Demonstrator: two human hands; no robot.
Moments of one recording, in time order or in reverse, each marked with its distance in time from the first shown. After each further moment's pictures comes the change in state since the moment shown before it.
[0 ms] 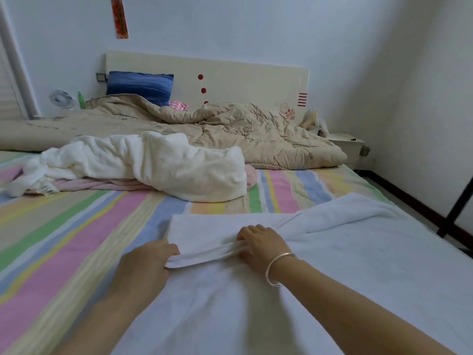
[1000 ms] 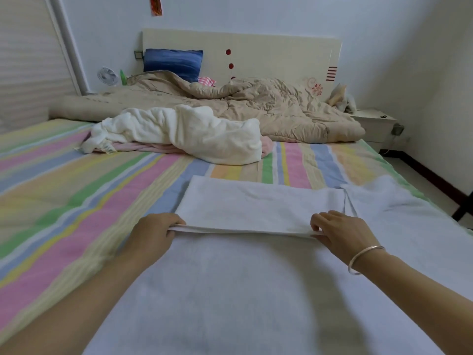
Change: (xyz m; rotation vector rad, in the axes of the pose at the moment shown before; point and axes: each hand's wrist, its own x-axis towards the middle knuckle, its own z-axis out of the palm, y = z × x) left_hand -0.105 0.006 -0.036 -0.192 0.039 -0.069; right_hand -0.182 0.051 -0.077 -0.190 0.205 -0.081
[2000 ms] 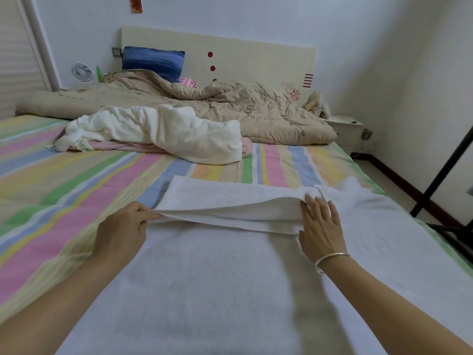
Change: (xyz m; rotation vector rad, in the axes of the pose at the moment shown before) left_hand -0.023 0.010 -0.019 0.105 0.215 0.030; right_hand -0.026 -0.006 0.028 -0.274 0.032 0.316
